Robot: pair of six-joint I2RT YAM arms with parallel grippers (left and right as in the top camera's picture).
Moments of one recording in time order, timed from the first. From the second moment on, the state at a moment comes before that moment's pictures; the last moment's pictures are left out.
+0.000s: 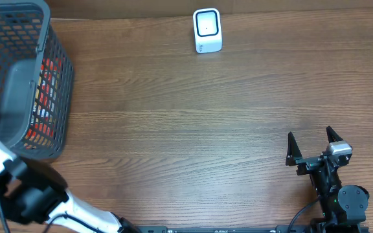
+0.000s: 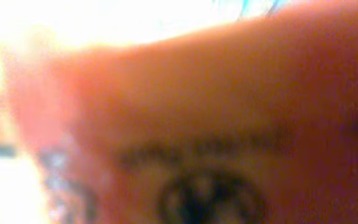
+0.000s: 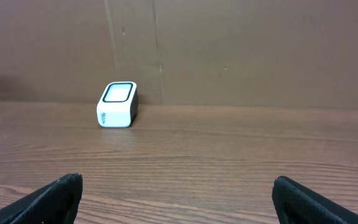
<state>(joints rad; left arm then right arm) 0.79 1.94 2.10 -0.93 0.09 0.08 0.05 0.01 0.02 -0.02 -0.12 0.05</state>
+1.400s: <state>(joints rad) 0.39 1.30 2.10 -1.50 0.40 -0.07 0.05 0.01 0.02 -0.02 -0.12 0.05</state>
